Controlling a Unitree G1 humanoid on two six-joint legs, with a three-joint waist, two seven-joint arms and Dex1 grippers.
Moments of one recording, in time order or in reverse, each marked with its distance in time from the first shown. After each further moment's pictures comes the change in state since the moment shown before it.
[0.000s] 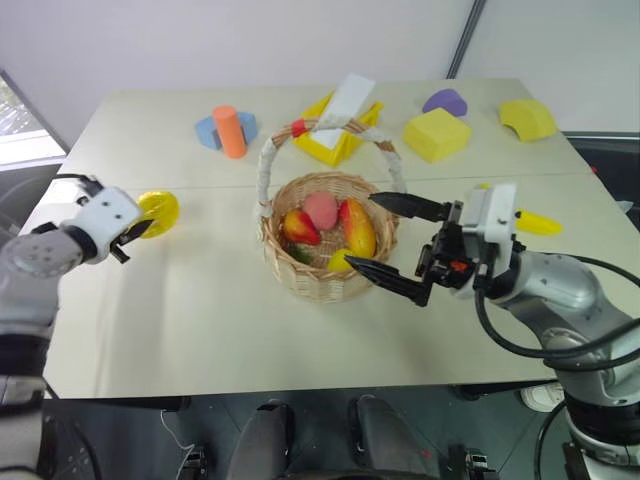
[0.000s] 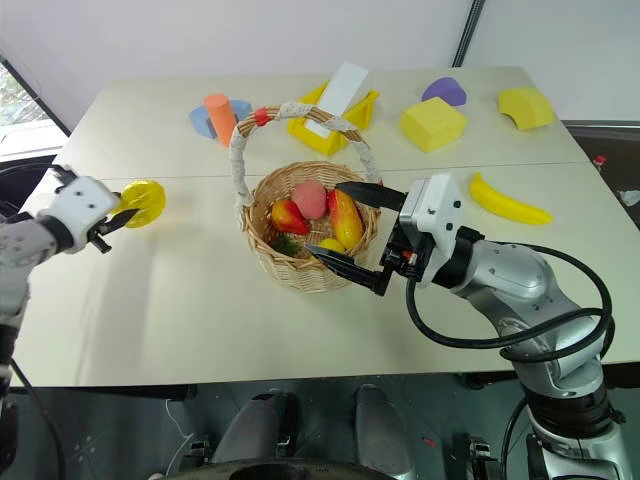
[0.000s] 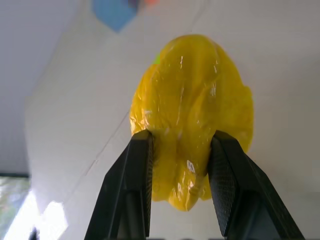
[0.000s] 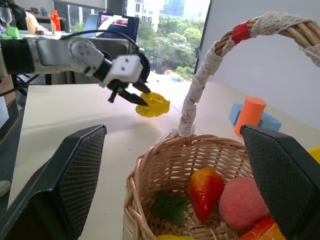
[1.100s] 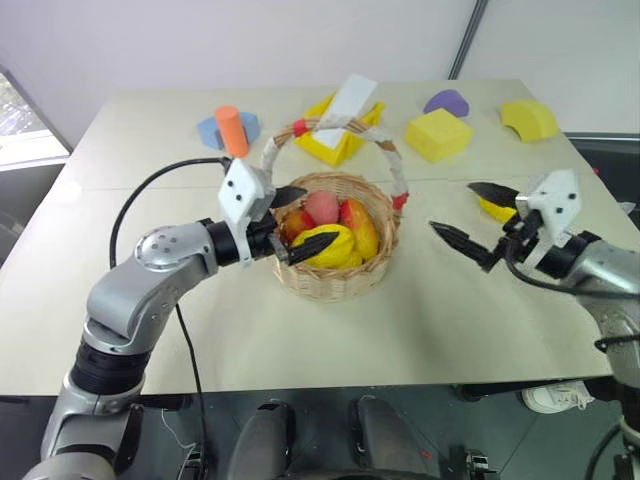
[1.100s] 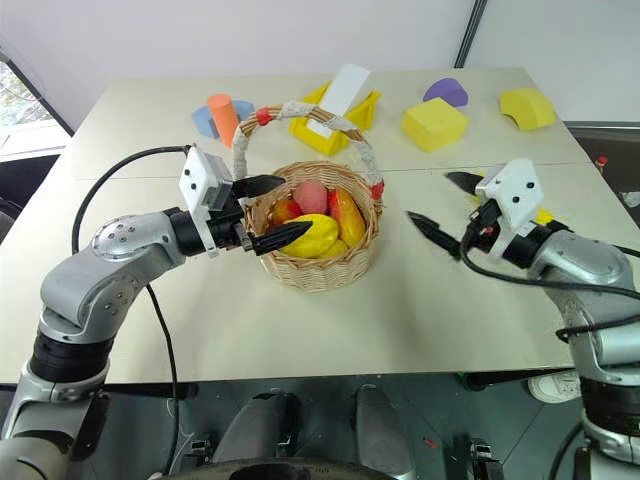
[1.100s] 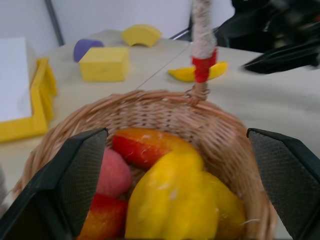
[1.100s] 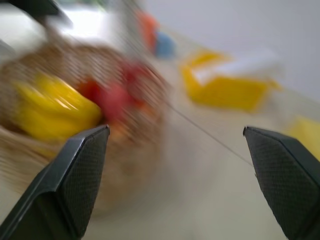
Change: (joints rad) left arm -0.167 -0.360 -0.261 -0.643 -0.510 0.573 0.137; right arm 0.084 -0.189 -0.153 0.410 -0.328 -0.063 -0.084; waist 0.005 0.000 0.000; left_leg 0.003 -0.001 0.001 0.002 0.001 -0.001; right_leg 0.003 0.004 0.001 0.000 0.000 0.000
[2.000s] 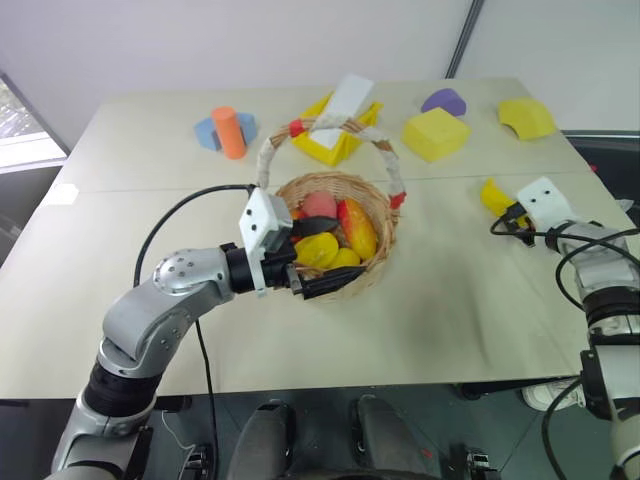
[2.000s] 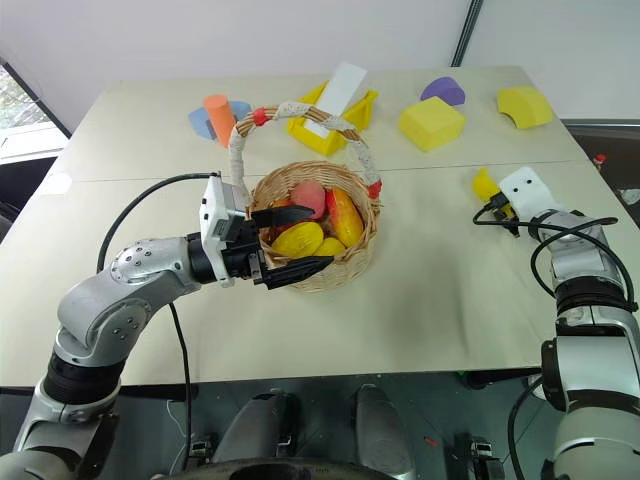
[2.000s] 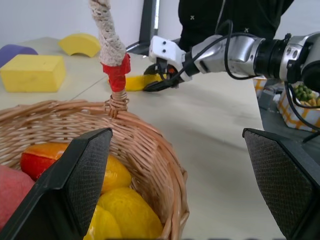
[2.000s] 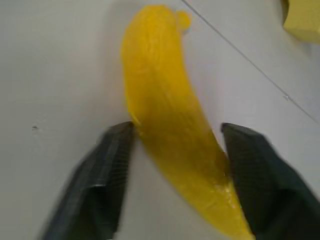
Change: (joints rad) left arm 0.077 -0.052 -0.042 -0.069 -0.069 0.009 -0.044; right arm -0.562 0.035 0.269 1.215 -0.508 -0.452 -0.125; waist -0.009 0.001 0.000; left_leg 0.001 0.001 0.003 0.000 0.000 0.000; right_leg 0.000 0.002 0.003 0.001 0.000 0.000
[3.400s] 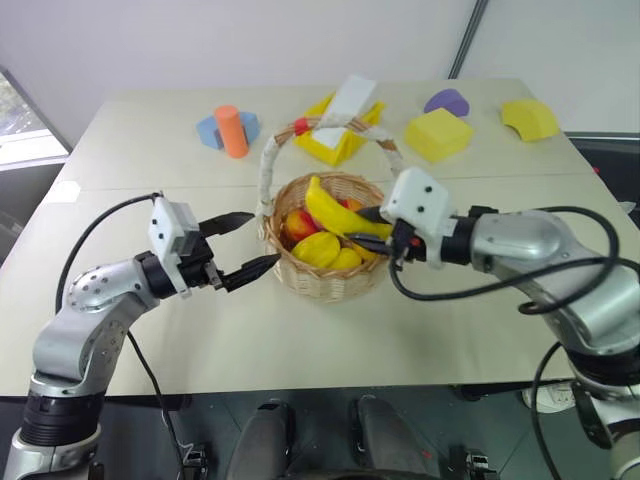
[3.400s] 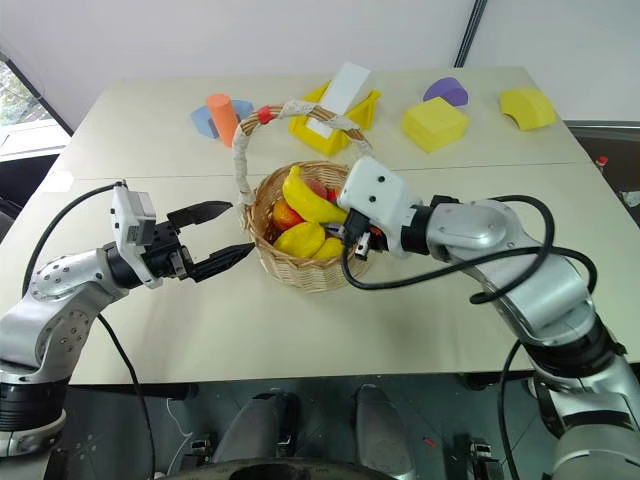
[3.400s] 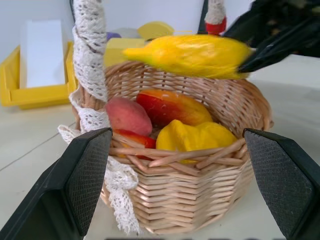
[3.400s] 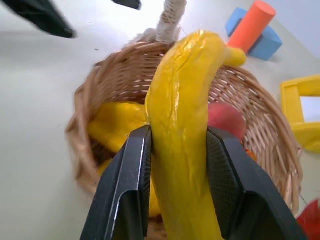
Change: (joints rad) left arm 0.227 0.137 0.268 0.121 0.061 -0.240 -0.153; right arm 0.096 0.065 0.169 -1.556 0.588 0.958 0.098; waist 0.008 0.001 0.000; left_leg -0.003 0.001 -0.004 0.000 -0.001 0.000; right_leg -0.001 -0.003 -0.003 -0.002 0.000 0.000
